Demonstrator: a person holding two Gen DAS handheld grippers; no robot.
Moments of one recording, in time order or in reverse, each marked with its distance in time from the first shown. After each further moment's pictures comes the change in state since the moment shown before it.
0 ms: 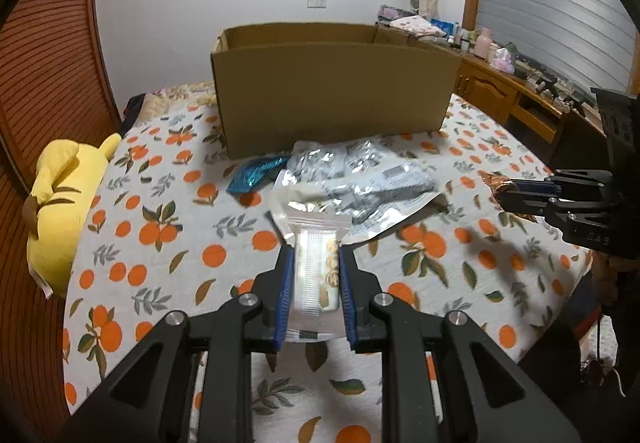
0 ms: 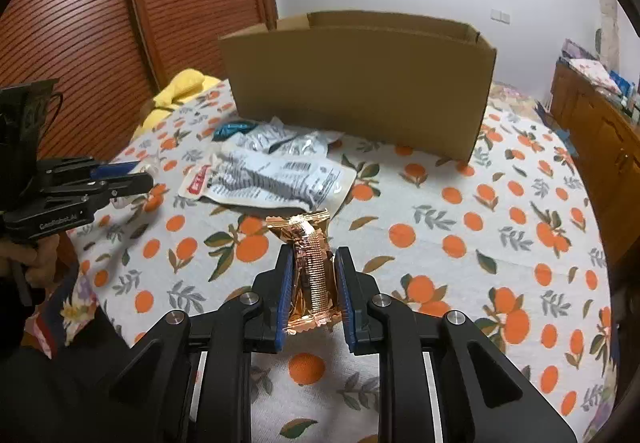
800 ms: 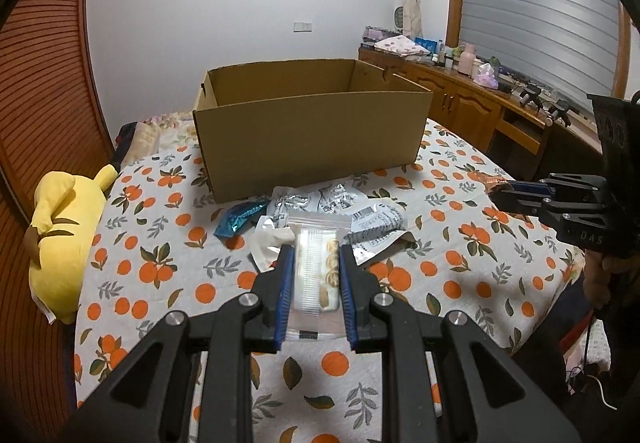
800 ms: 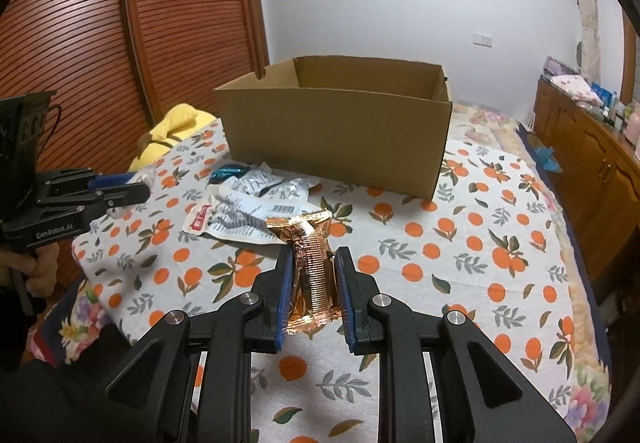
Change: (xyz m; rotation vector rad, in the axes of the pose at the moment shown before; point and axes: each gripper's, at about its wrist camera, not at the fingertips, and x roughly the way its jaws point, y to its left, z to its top) left arm -0.025 -0.019 0.022 0.032 -0.079 -0.028; right arm -0.042 -0.007 0.011 0.013 -0.103 -0.041
